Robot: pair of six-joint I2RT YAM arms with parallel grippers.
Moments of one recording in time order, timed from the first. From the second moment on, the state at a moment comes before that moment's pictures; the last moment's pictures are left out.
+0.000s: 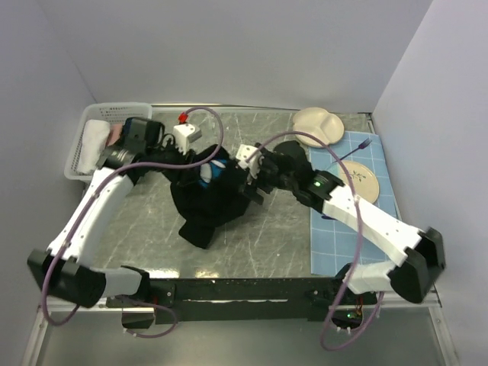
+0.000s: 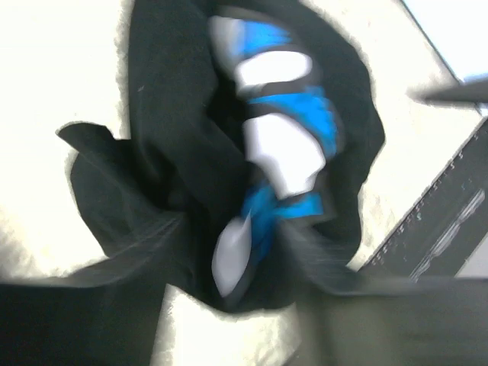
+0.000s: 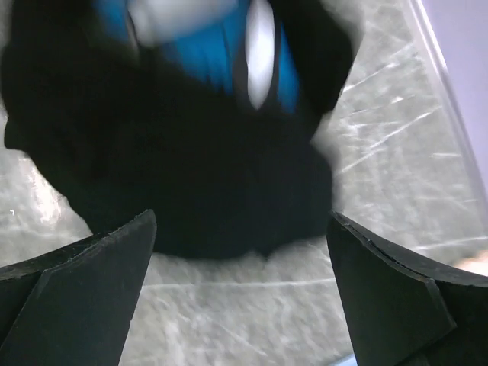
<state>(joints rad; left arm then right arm) -0.30 1.28 1.36 -0.89 0.50 0.26 0.74 1.30 1.12 -0.33 -0.25 -0.49</state>
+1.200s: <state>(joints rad) 0.01 1.02 1.02 -0.77 0.25 -0.15 0.90 1.59 1.04 -0.65 -0.38 -1.20</state>
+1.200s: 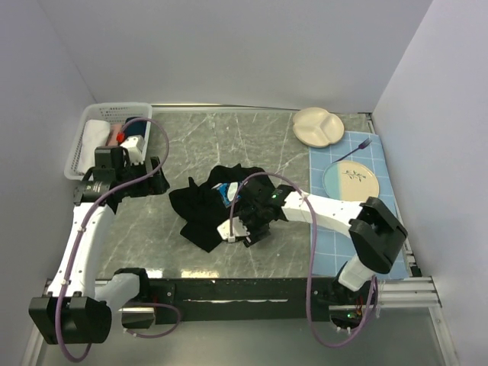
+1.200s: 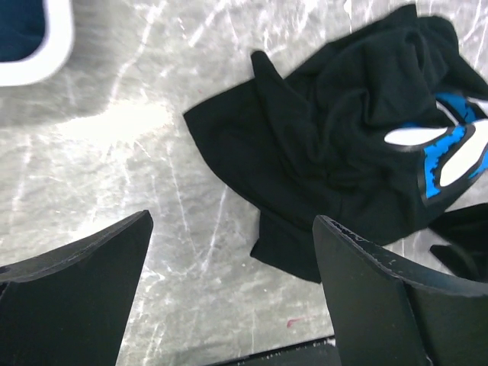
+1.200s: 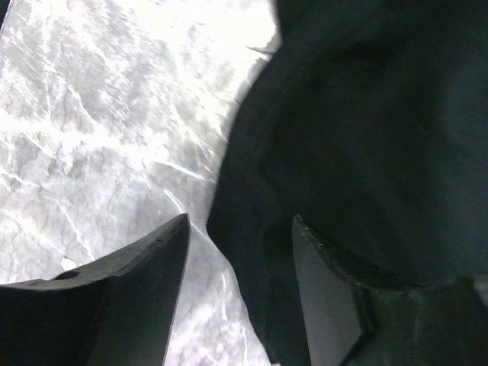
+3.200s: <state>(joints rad) -0.21 1.45 0.70 -0.31 0.39 -0.52 0.28 1.67 1.76 -0.83 -0.50 -0.18</state>
